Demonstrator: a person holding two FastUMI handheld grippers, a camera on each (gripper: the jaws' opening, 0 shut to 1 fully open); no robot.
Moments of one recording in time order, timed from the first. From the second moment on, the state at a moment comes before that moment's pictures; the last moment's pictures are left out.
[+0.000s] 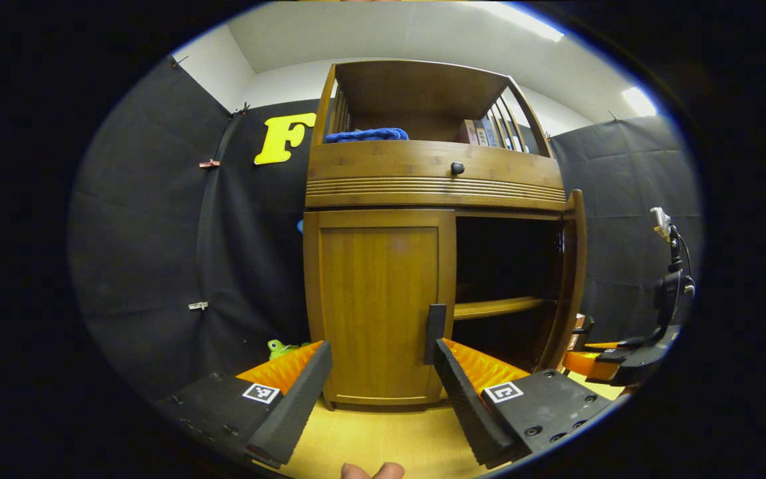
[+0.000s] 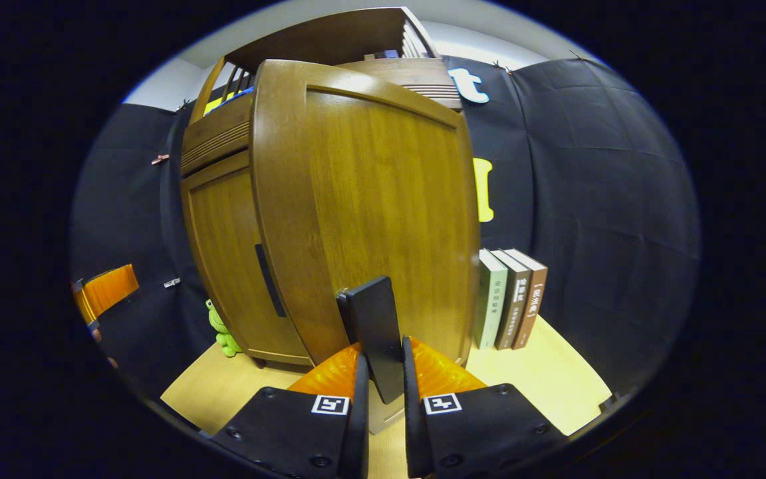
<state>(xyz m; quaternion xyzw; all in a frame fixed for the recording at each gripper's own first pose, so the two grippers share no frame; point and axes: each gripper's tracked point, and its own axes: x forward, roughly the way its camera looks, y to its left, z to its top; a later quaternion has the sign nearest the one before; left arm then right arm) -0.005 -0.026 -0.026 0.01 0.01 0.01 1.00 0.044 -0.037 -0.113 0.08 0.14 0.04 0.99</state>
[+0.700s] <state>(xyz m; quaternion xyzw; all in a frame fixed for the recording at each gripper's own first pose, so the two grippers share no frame) 0.025 -0.089 -0.024 0.01 0.02 -0.01 1.00 0.017 -0.166 -0.104 0.07 0.15 0.03 0.99</state>
